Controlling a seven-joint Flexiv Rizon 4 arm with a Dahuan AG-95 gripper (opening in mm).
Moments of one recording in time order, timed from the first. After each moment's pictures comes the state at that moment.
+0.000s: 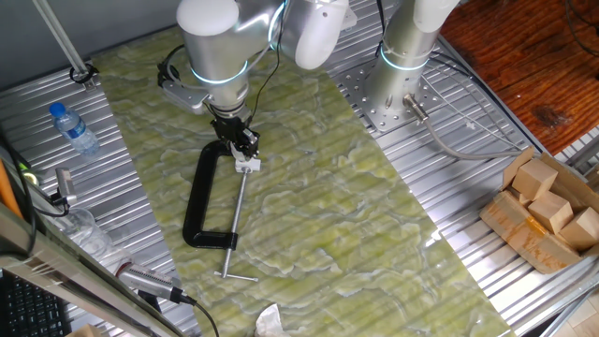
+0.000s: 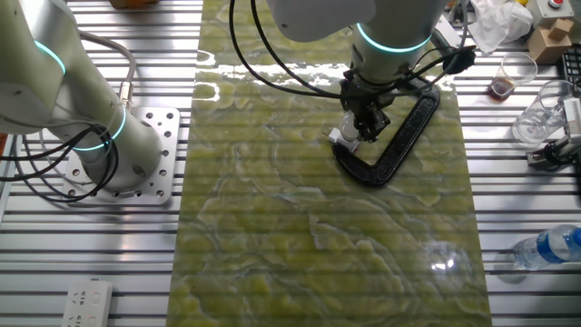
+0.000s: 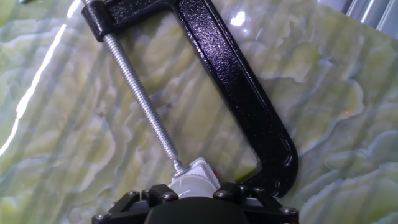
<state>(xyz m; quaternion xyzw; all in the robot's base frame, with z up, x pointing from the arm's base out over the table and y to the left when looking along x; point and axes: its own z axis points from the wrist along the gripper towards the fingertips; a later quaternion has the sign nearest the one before) 0.488 0.029 0.079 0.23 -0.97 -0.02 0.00</state>
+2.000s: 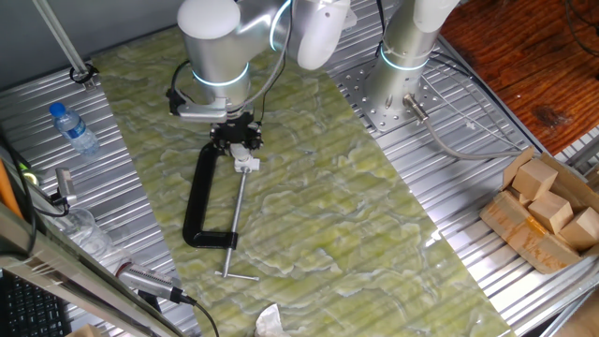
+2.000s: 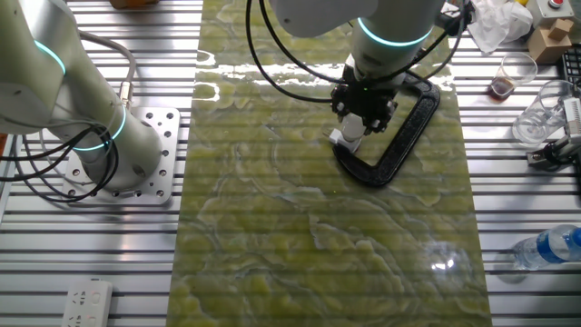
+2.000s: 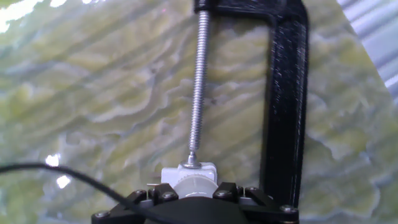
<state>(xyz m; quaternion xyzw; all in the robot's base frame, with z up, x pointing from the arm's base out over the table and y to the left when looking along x) 0.488 0.030 0.081 0.53 -0.85 -0.01 0.01</state>
